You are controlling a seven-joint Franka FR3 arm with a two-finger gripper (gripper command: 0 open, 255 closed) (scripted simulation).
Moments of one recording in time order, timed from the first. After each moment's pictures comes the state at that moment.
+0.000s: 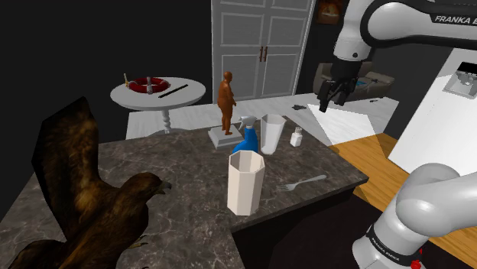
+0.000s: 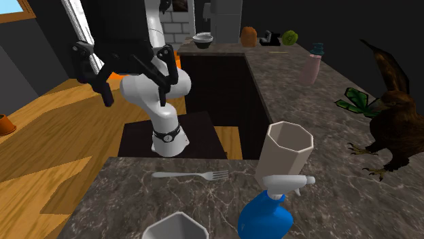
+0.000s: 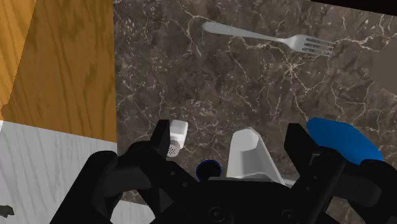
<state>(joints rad) 0.00 -0.76 0.01 -2.29 -0.07 1.57 0.15</state>
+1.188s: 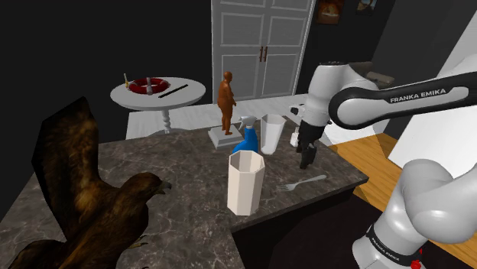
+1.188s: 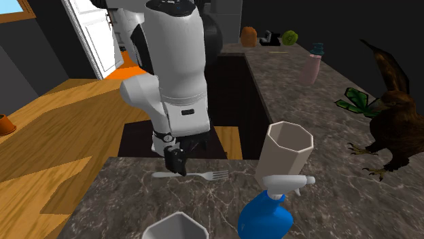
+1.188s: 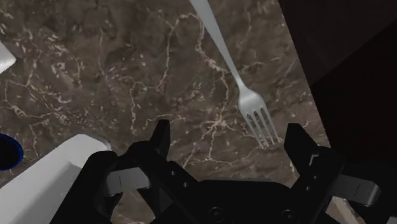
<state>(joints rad) 0.31 -0.70 -0.09 -2.73 -0.05 2.06 -0.48</state>
